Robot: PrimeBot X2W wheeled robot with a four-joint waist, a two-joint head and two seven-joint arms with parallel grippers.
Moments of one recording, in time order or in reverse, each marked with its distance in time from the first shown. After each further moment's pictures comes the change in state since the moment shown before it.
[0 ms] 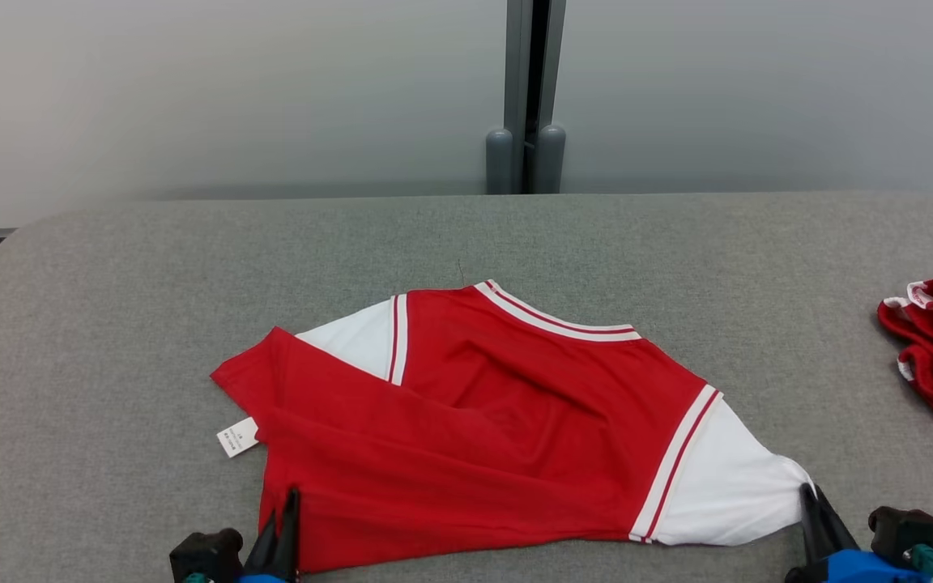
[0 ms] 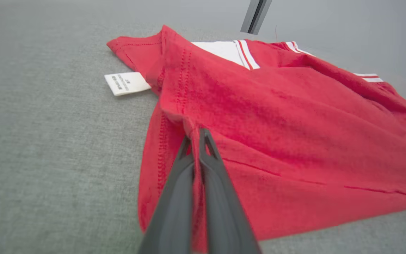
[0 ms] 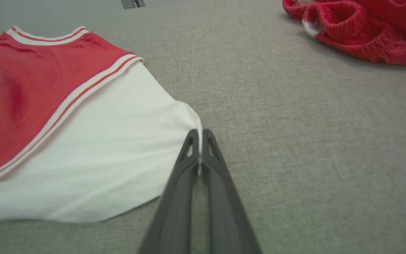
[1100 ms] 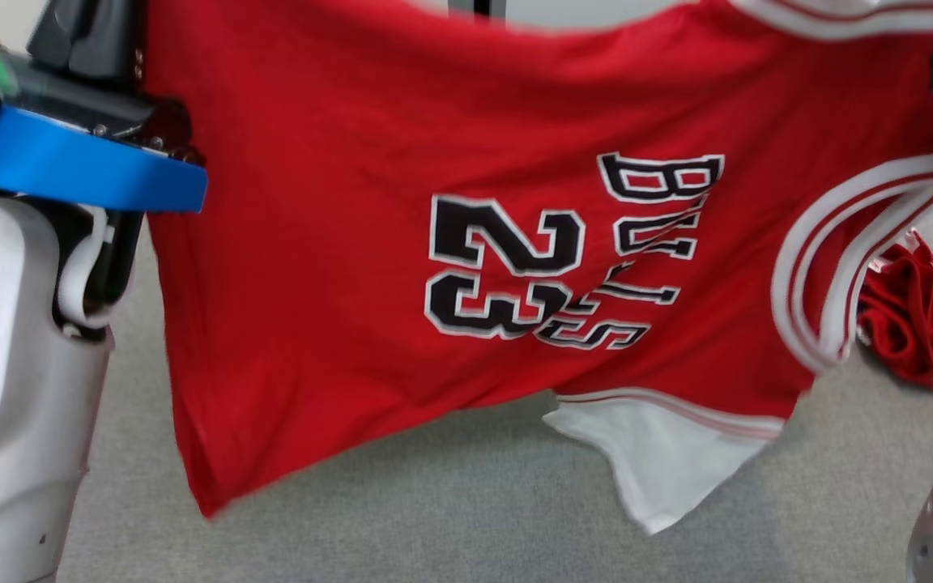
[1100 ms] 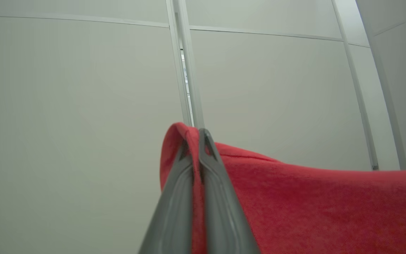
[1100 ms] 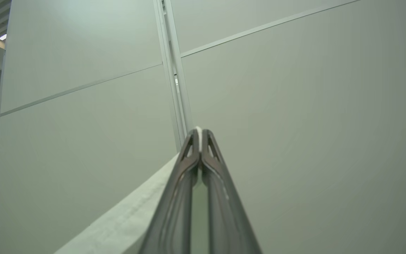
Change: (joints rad) left arm -0.723 0.318 -0.138 -0.498 -0.168 0.000 0.142; right arm -0.758 -0.113 0.112 -0.527 0.392 0.000 0.173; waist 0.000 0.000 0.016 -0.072
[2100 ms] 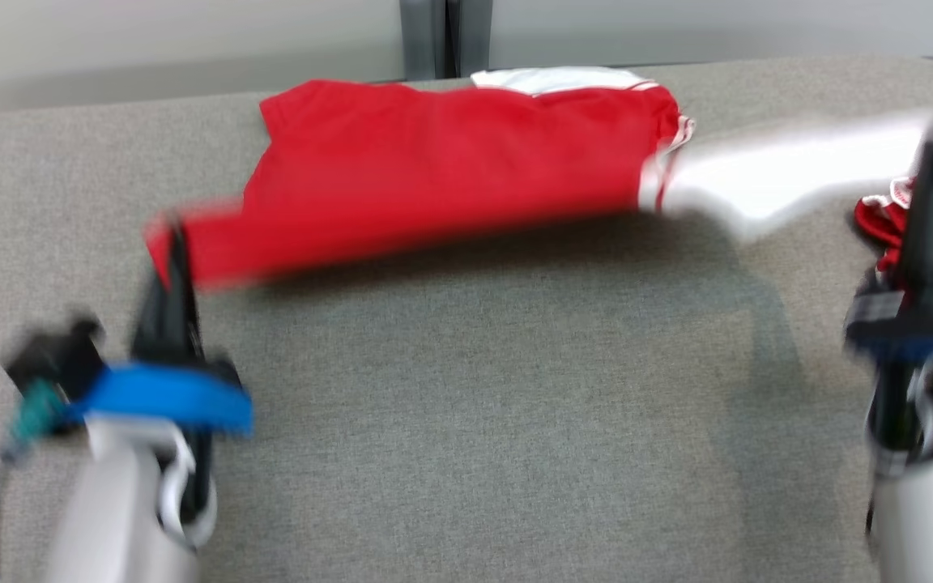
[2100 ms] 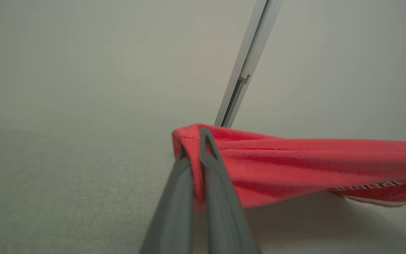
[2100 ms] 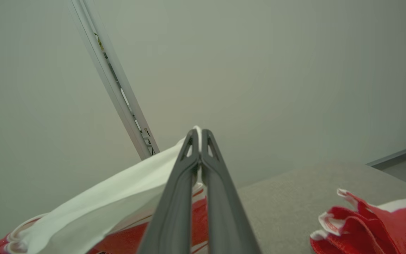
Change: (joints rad) left arm 0.343 -0.189 0.200 0.263 0.014 -0.002 -0.143; right arm 0.361 0.055 -0.082 0.094 -0.011 0.000 -0.170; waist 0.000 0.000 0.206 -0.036
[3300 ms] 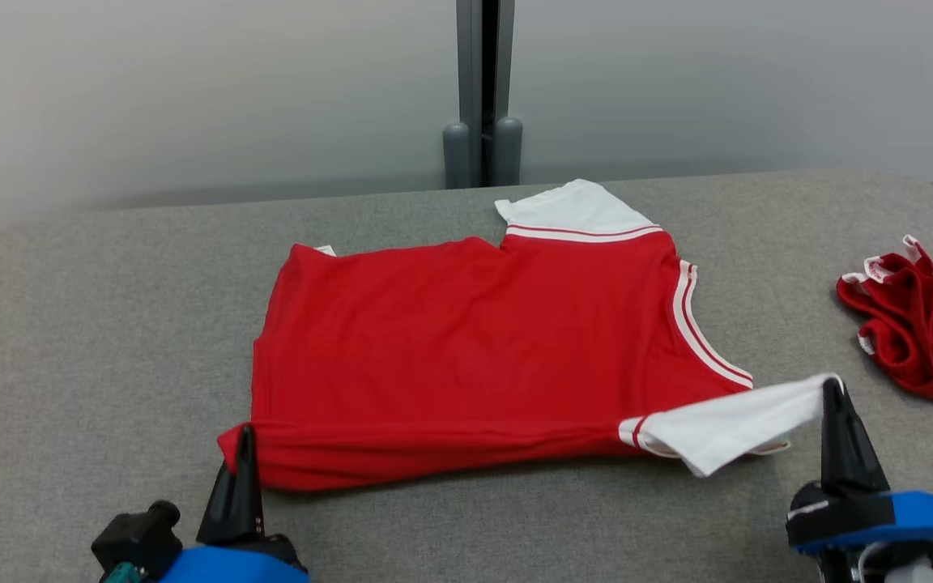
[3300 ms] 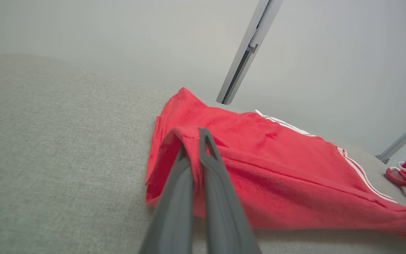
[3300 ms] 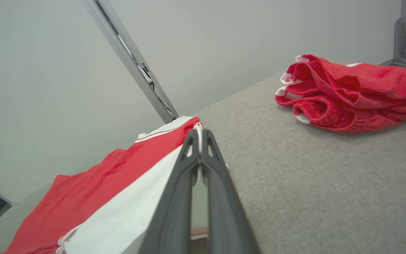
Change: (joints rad) left arm 0.466 -0.130 0.007 -0.095 0.034 0.000 0.000; right arm 0.482 0.040 0.085 0.005 0.077 0.000 -0.001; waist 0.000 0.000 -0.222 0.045
